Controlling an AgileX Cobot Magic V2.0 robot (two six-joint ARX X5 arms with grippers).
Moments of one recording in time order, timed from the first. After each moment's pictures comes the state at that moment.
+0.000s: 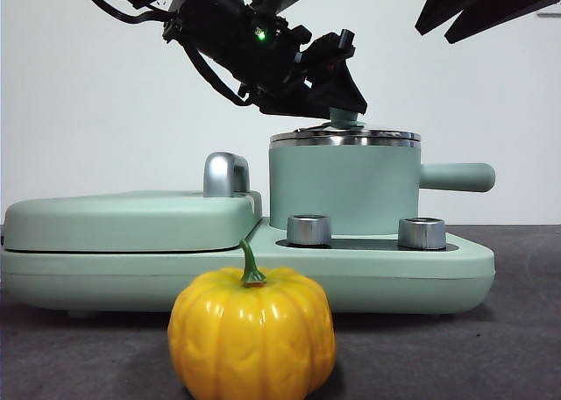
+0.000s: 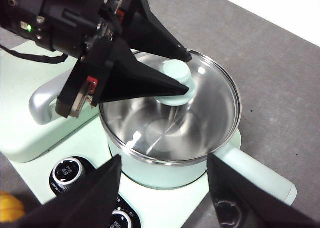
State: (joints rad) left arm -0.66 1.79 1.24 0.24 0.26 0.13; right arm 0.39 1.01 0.95 -0.47 -0.26 -0.20
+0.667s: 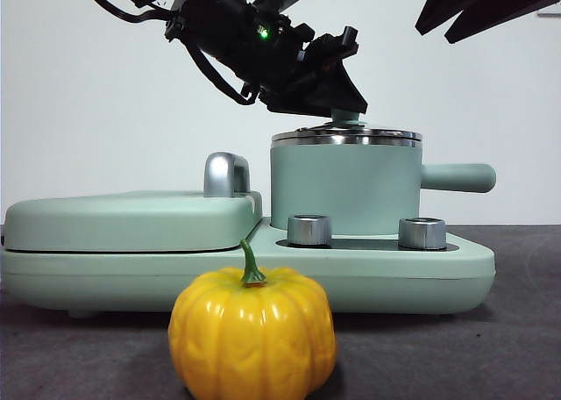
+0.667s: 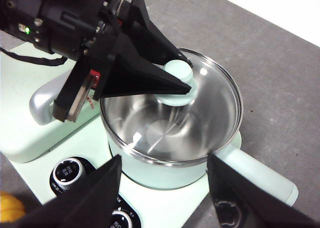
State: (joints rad) left arm -0.67 1.79 1.25 0.24 0.27 0.12; right arm 0.39 1.01 0.95 -0.47 -0.26 -0.20
